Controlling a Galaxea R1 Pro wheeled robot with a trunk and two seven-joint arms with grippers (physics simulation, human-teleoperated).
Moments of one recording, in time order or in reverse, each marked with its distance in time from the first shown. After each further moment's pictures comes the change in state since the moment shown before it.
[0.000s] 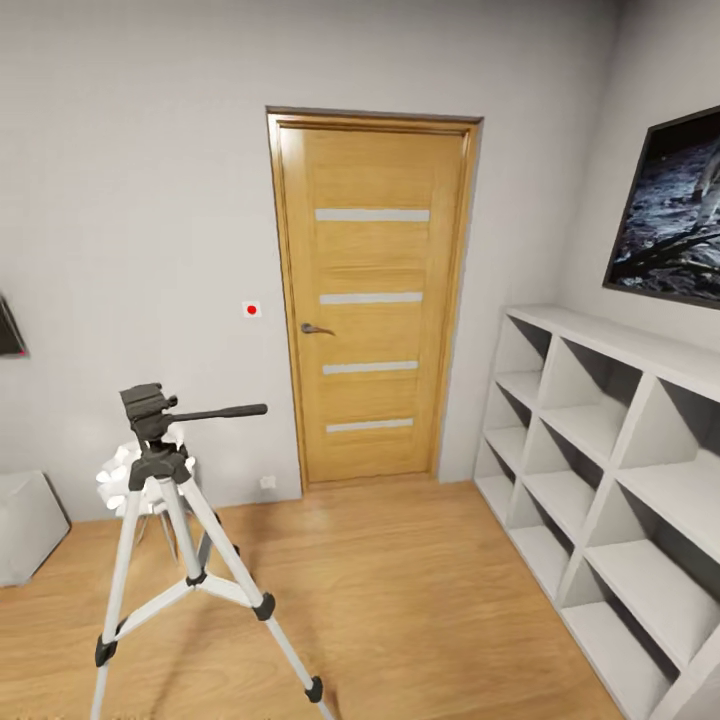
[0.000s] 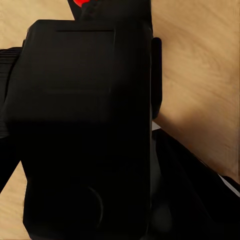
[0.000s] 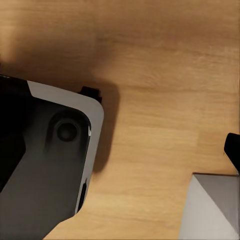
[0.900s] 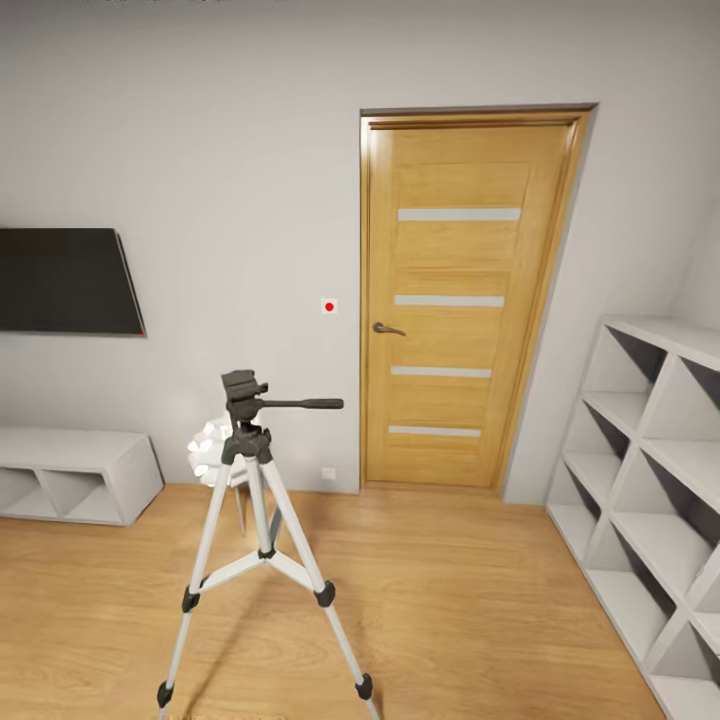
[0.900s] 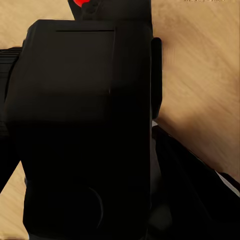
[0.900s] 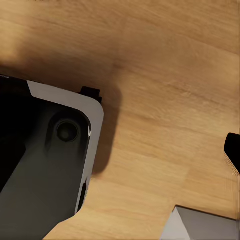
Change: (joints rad) left arm 0.000 -0.010 -0.001 0.000 -0.001 0.001 0.000; right arm 0.000 0.000 0.000 0.000 0.000 -0.001 0.000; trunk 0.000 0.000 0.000
